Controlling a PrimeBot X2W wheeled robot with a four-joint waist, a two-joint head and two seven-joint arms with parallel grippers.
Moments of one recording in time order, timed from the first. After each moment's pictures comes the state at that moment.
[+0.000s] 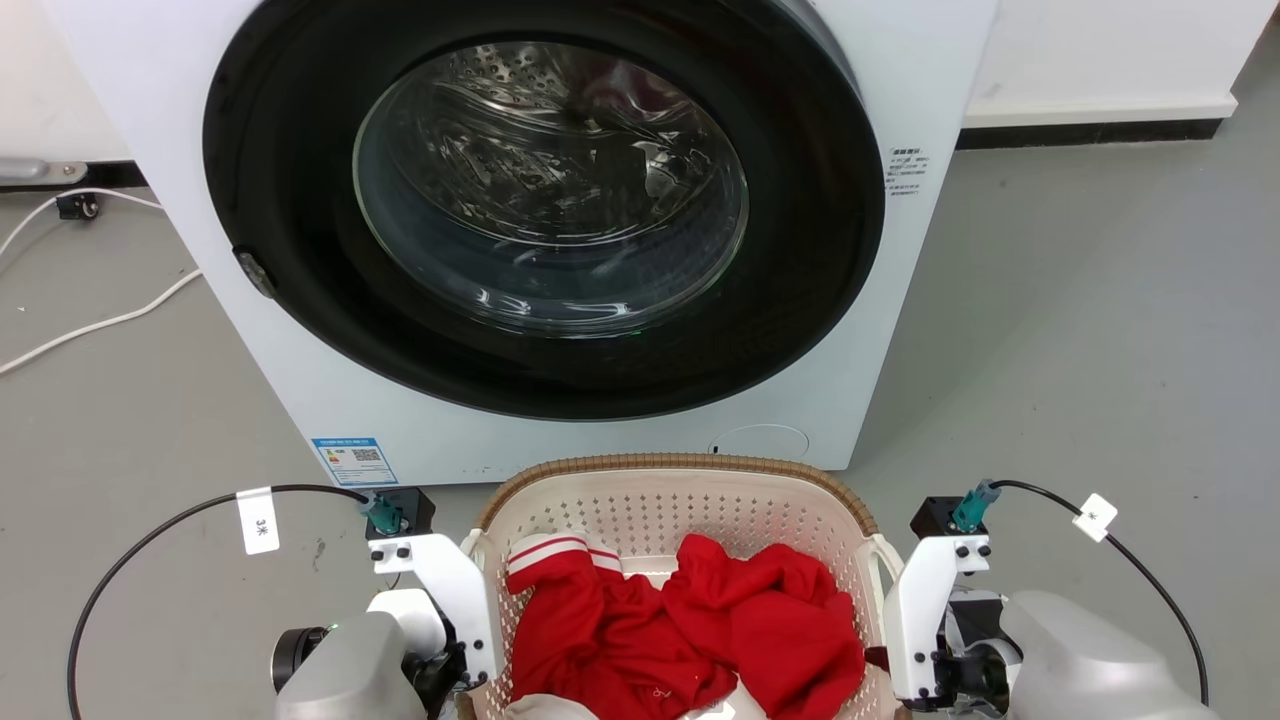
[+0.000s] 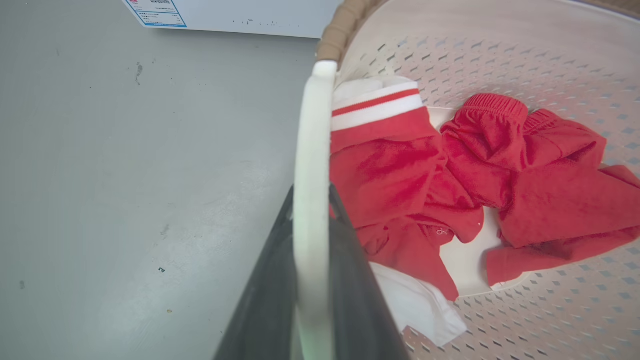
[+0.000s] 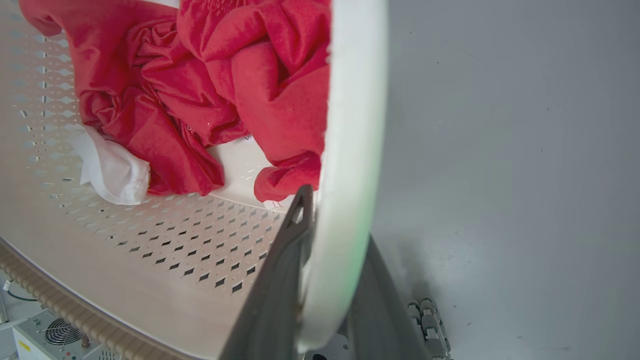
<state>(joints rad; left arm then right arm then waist) -0.63 0.07 -0.21 1.29 -0.41 -0.07 0.18 -0.69 -0.18 1.19 1.20 1.32 0.13 0.39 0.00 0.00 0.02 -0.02</state>
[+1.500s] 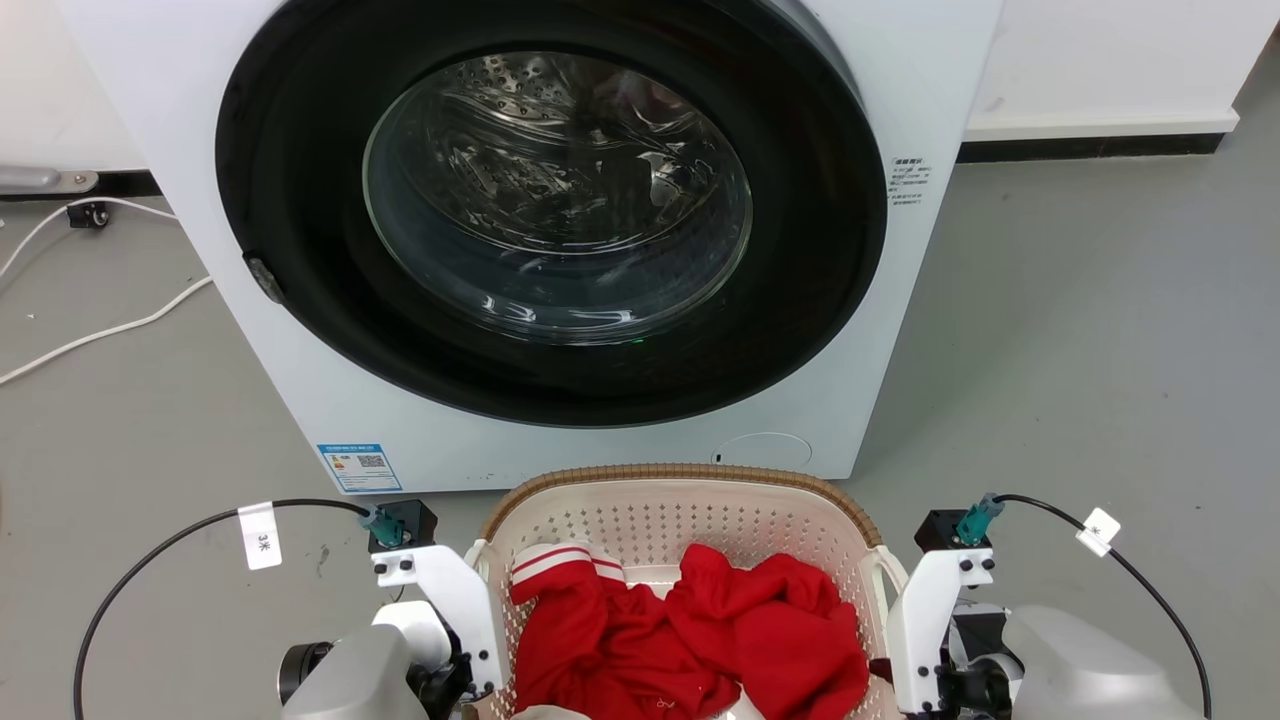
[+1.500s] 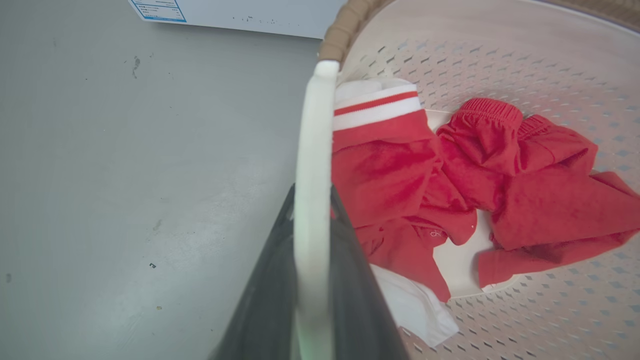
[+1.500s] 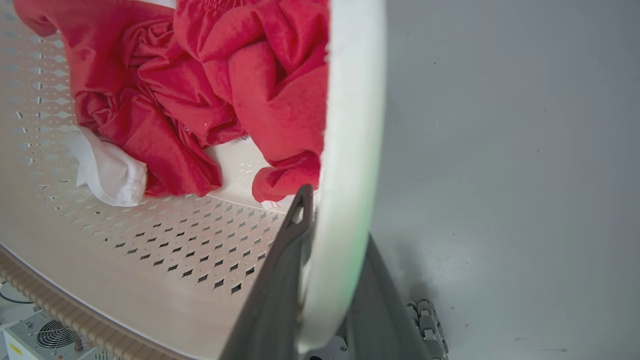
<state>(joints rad) -0.61 0.07 -0.25 1.29 -0.47 -0.05 0.16 -0.68 -0.18 1.22 1.22 1.34 0.13 0.36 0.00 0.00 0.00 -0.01</state>
